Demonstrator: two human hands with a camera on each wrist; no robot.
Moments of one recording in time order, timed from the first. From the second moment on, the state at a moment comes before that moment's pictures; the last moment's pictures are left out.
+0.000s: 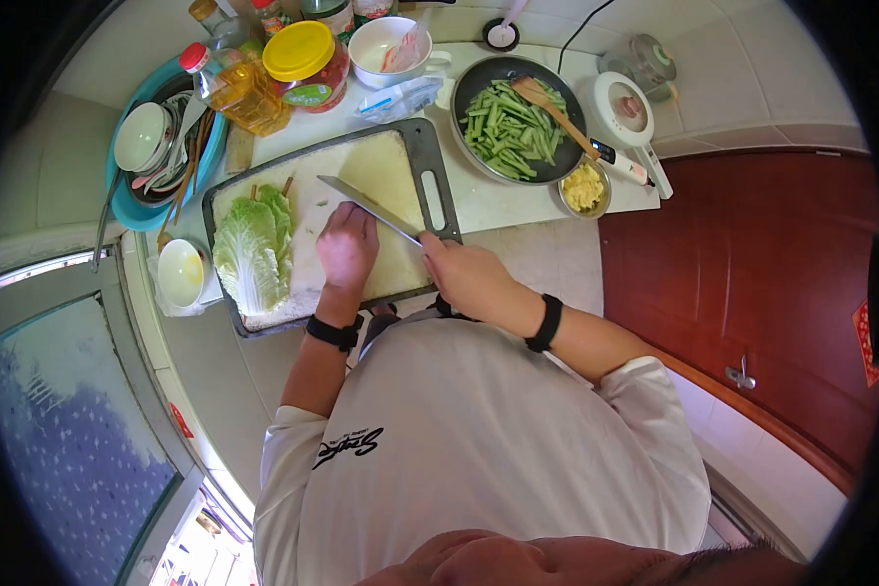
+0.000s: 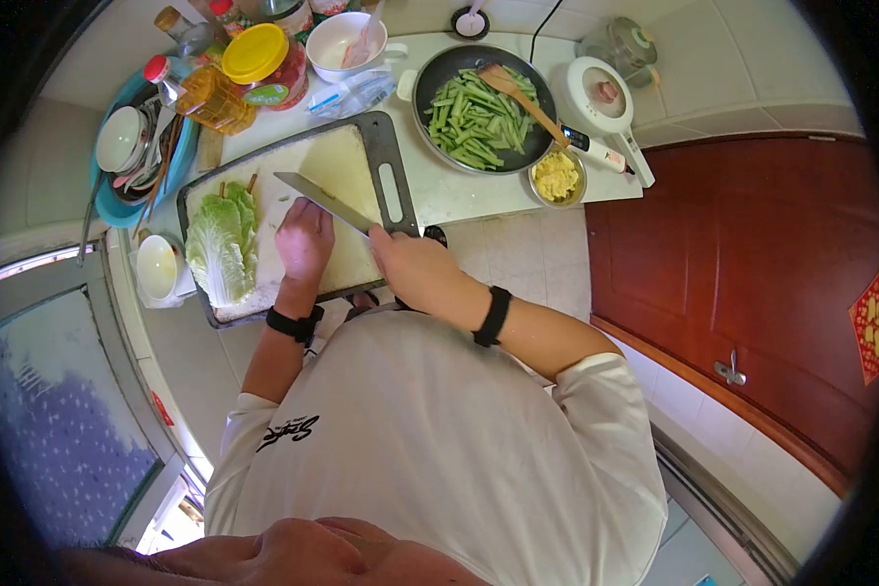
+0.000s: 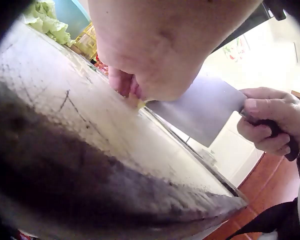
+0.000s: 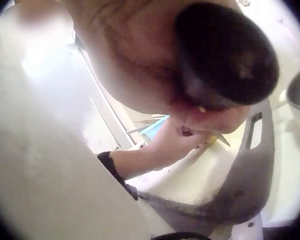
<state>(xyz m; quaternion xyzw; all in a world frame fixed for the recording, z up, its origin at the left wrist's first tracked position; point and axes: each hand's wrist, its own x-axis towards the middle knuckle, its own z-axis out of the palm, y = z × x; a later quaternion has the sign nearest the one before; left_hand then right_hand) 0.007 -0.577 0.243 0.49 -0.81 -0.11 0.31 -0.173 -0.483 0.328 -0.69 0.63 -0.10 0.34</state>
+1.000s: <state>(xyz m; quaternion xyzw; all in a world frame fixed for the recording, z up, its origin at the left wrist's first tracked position) 0.008 -0.578 0.240 0.48 -0.79 -0.12 0.35 -0.160 -0.510 0.309 -0.71 0.62 -0.18 0.30</state>
